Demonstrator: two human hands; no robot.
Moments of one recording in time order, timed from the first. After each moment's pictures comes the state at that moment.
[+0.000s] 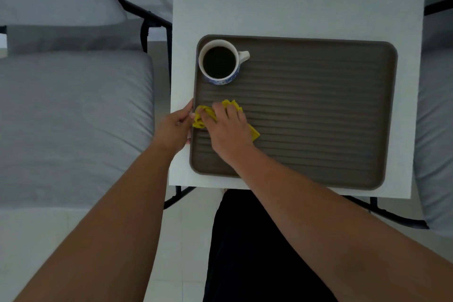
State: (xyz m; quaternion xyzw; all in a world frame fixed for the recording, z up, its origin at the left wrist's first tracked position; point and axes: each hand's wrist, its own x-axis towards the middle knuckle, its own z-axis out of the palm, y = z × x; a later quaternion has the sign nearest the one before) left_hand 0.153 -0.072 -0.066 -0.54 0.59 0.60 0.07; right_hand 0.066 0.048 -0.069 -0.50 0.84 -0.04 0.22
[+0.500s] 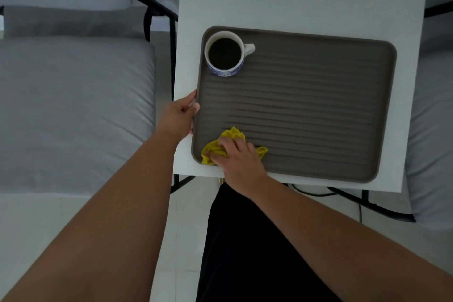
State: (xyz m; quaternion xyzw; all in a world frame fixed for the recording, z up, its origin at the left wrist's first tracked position) left_hand 0.153 -0.072 -0.064 -0.54 0.59 0.60 0.07; right_hand 0.113 0.122 -0.073 -0.54 0.81 -0.09 0.21
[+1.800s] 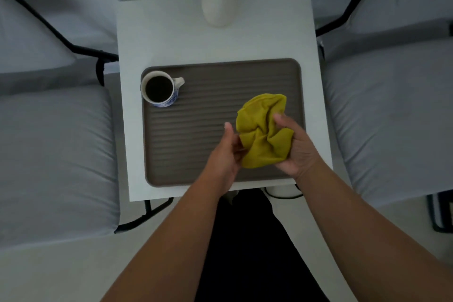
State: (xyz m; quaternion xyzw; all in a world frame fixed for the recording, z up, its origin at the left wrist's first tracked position) left_hand 0.044 0.128 0.017 -0.43 0.36 0.82 0.12; right_hand -0.051 0.238 0.027 0.18 0.36 -0.77 0.50
